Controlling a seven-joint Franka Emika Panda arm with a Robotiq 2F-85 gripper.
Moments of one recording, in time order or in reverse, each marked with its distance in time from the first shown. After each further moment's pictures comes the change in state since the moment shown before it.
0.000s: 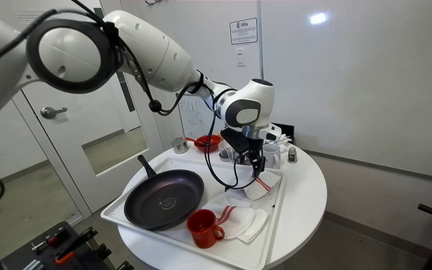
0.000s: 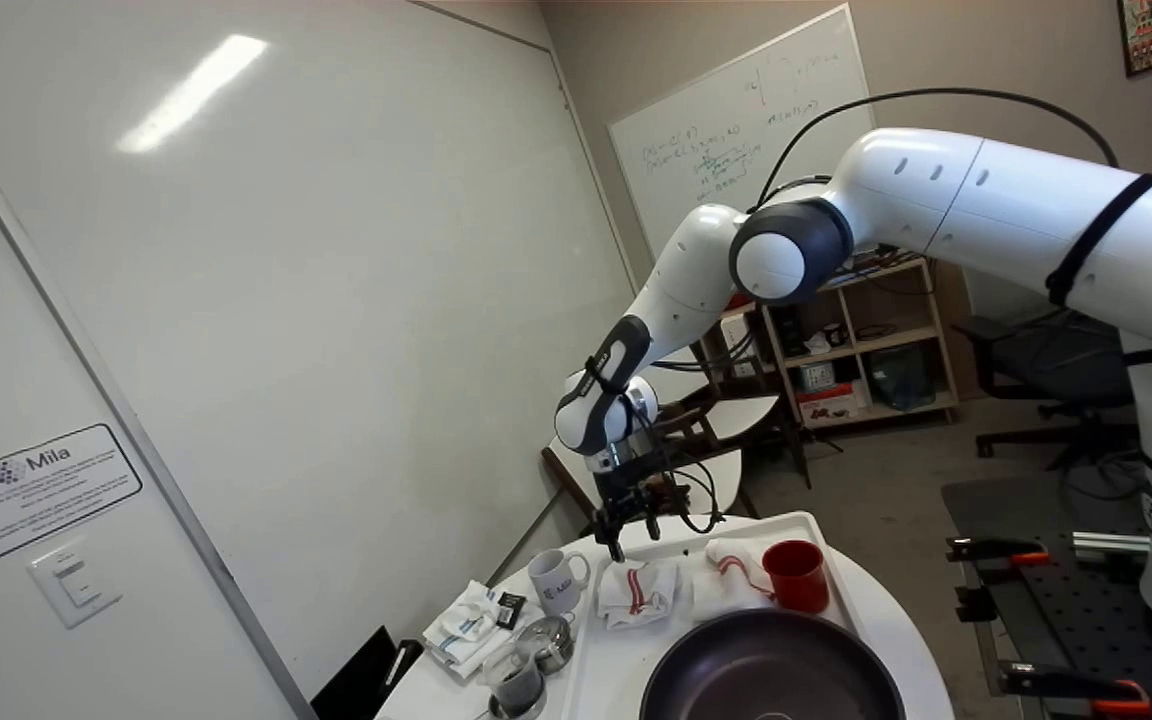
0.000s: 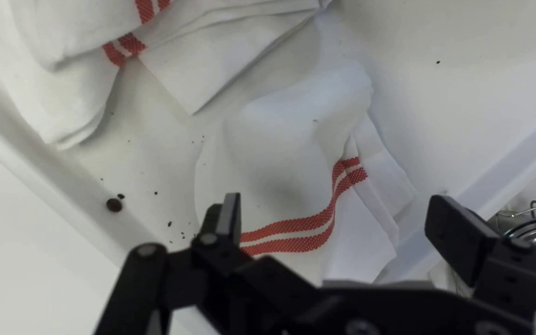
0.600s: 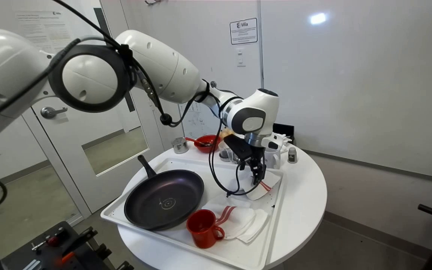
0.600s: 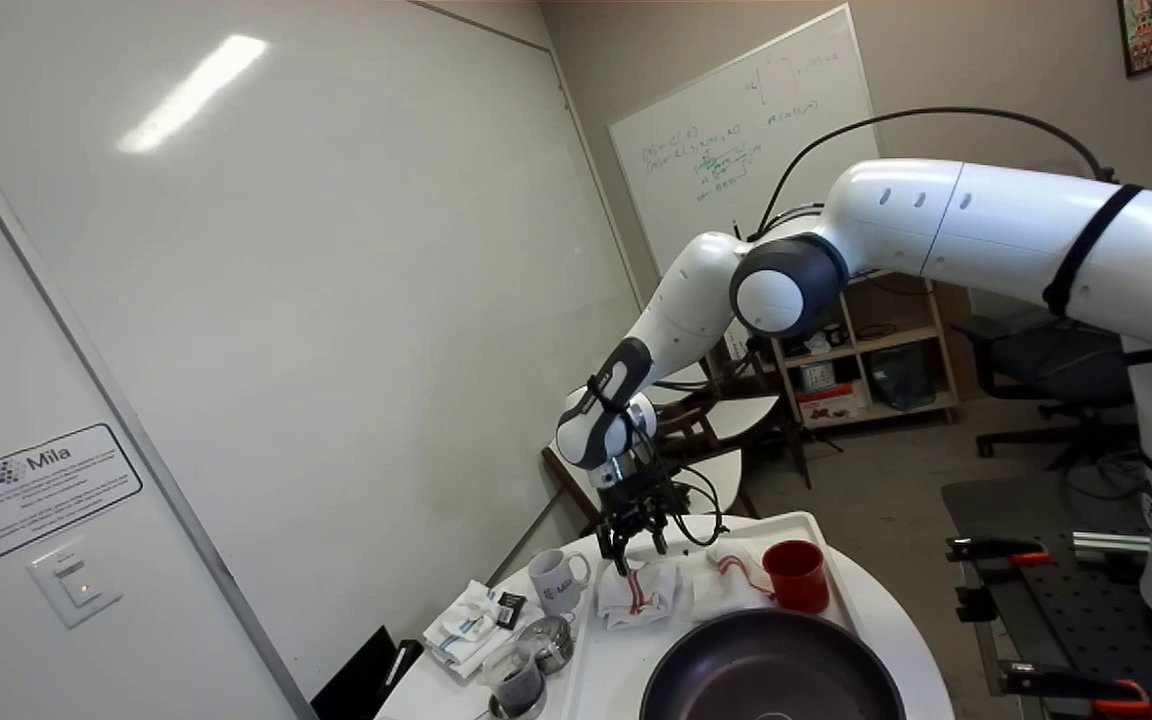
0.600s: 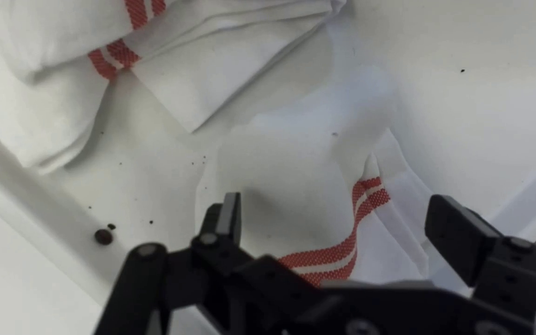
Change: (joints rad) arm -0.010 0.111 0.001 0.132 -0.002 -0.091 0.026
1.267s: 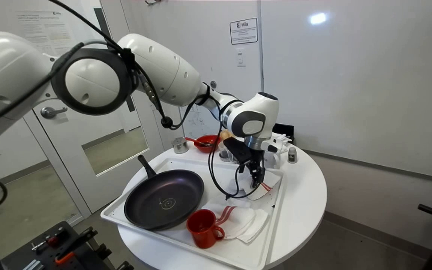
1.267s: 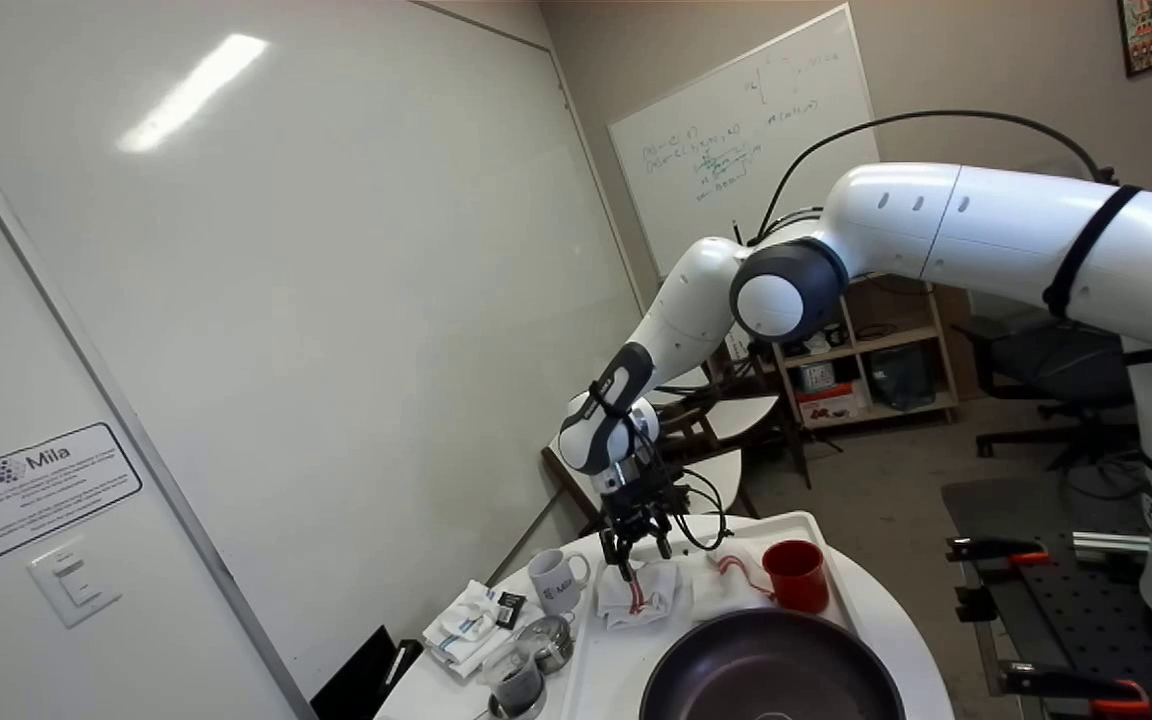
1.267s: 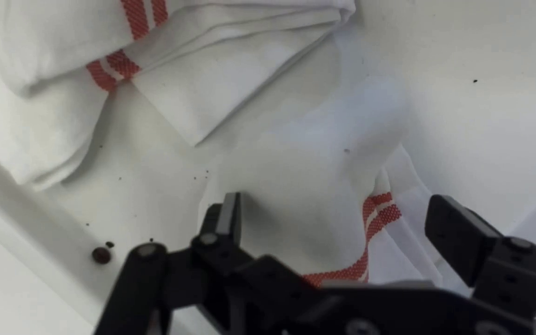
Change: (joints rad) arm 0.000 0.019 0.000 0.006 -0.002 -0.007 0.000
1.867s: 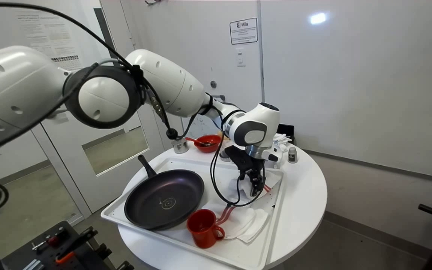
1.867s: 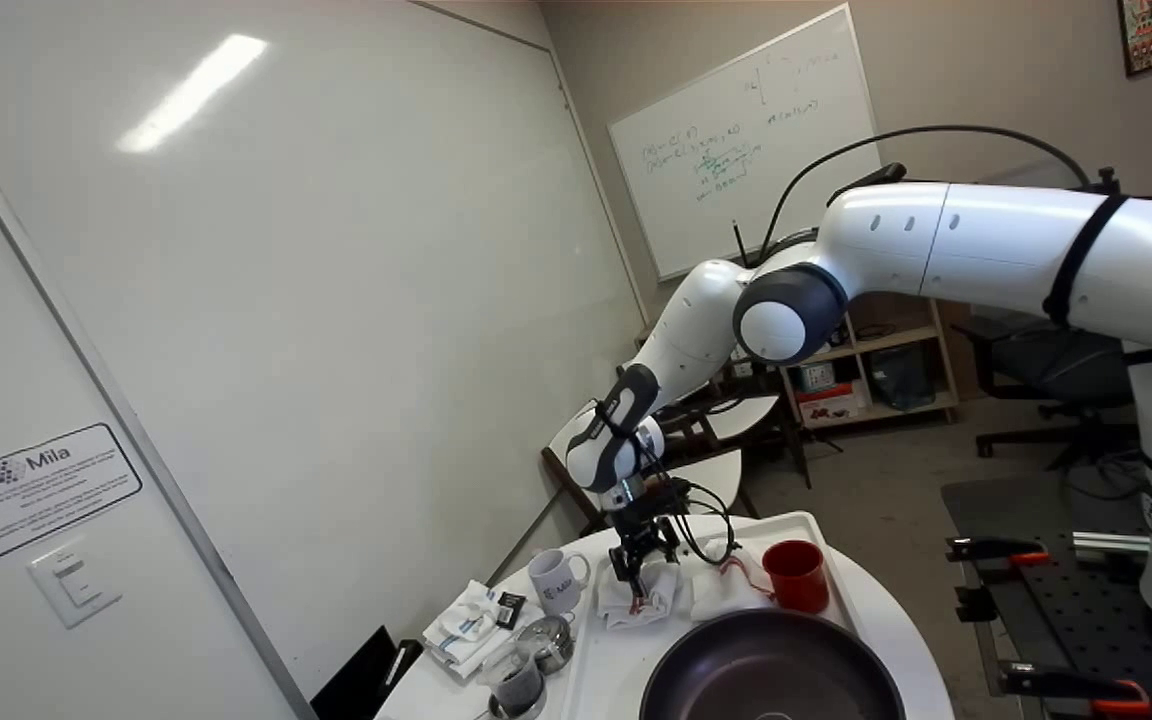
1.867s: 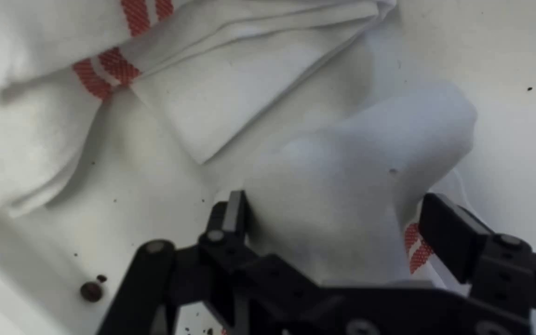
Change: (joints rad) arm -0.002 0.084 -0.004 0.068 -0.009 -0.016 0.002
